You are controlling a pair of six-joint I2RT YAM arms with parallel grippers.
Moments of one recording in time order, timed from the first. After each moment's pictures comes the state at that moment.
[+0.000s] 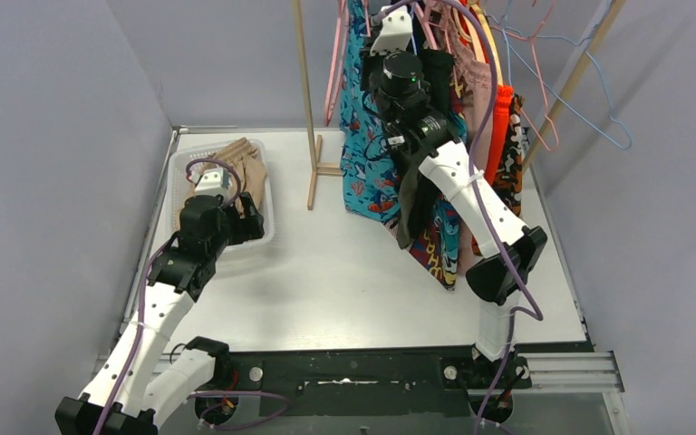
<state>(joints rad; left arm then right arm) -0.27 0.87 0.81 -0.44 -0.14 -0.36 0.61 1.94 2.24 -0.22 0.41 -0.02</state>
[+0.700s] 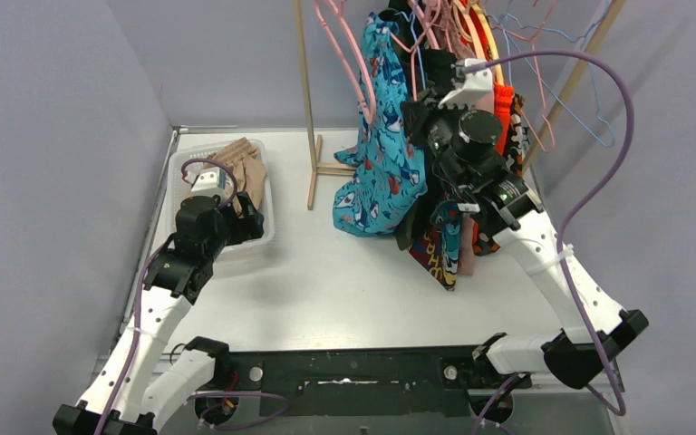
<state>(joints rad) -0.27 0.85 0.83 -0.46 -0.13 -0.39 0.61 1.36 1.63 -0.20 0.30 0.26</state>
